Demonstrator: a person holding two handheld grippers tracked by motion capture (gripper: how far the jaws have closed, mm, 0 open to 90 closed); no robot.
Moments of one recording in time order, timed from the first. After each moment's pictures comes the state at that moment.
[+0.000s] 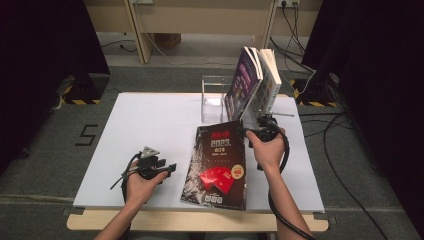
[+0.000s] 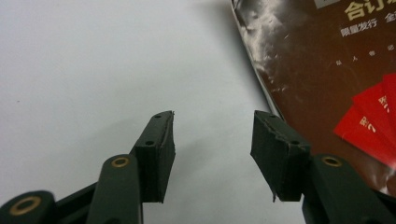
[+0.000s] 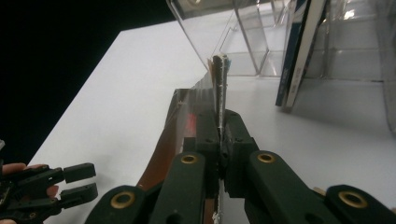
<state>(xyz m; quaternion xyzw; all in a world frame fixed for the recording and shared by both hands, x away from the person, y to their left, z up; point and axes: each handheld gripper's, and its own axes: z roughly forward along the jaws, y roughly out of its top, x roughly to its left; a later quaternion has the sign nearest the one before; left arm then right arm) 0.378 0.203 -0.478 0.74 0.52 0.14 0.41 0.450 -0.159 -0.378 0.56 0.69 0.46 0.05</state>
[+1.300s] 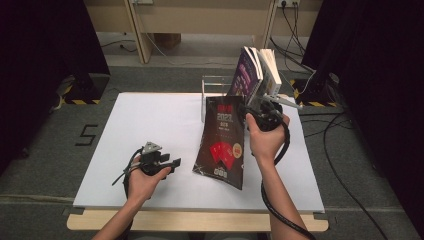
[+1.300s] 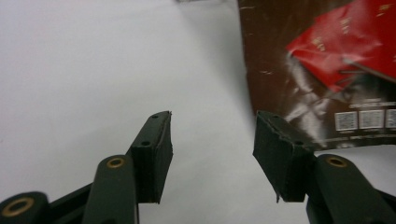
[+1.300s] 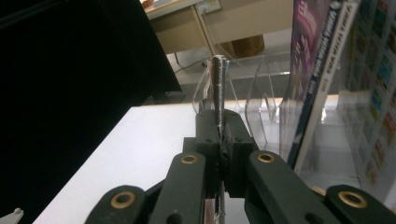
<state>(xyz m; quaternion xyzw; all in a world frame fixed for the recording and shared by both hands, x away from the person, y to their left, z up) 0.382 0.191 -0.453 0.73 0.50 0.14 0.44 0.436 -0.142 -0.317 0.53 0.63 0.55 0.17</state>
